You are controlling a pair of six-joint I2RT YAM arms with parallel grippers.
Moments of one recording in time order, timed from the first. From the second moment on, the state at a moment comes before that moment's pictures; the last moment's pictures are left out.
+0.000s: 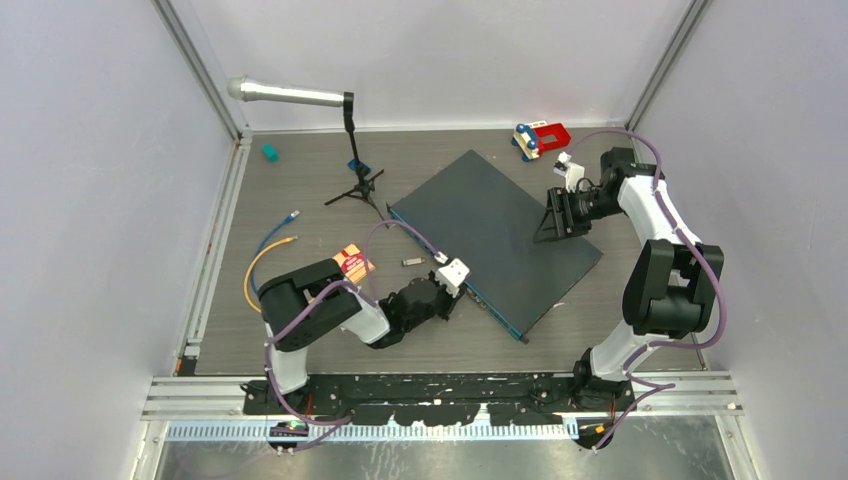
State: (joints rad) left arm -1.05 1.87 0.57 0.96 -0.19 -0.08; right arm -0.13 1.66 1.31 -1.03 -0.74 -0.40
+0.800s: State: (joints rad) left arm -1.07 2.03 0.51 1.35 -0.23 -0.08; right arm -0.13 1.66 1.31 -1.03 -0.73 -0.40
